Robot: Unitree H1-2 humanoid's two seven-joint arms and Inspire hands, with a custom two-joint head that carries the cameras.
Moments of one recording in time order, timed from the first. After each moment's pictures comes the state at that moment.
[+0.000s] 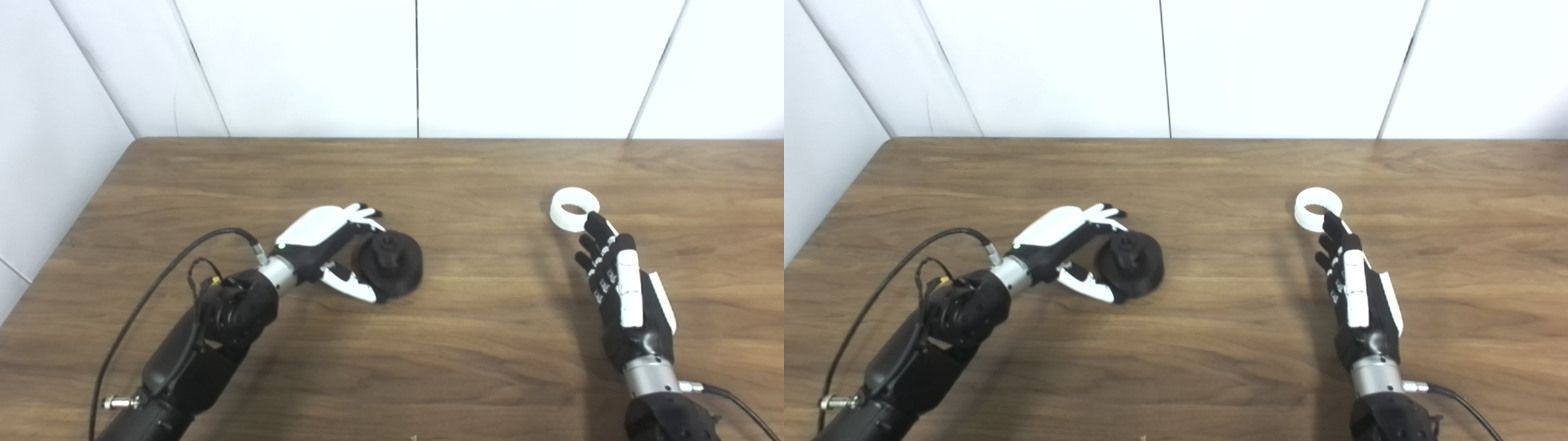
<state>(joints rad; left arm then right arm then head) -0.31 0.45 -0.36 -0.01 0.59 0.01 -0.33 0.06 -0.01 -0.02 -0.29 0.09 0.20 -0.02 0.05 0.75</state>
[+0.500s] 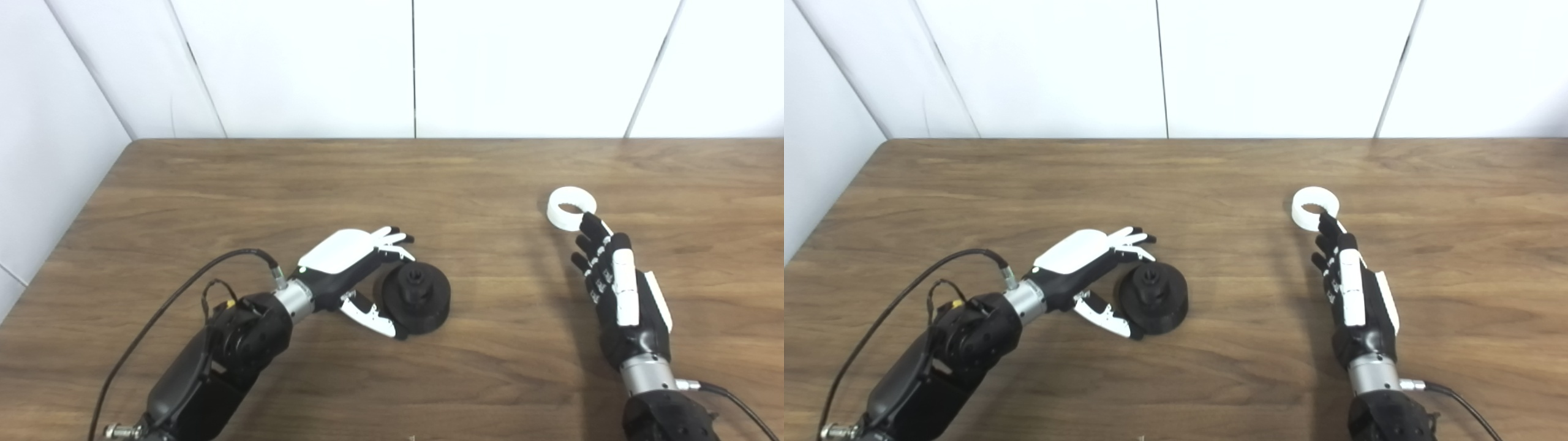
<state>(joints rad) -0.25 0.42 -0.39 -0.10 0.61 -0.04 -0.37 0.06 -0.01 -0.02 -0.30 0.08 0.22 -0.02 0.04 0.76</state>
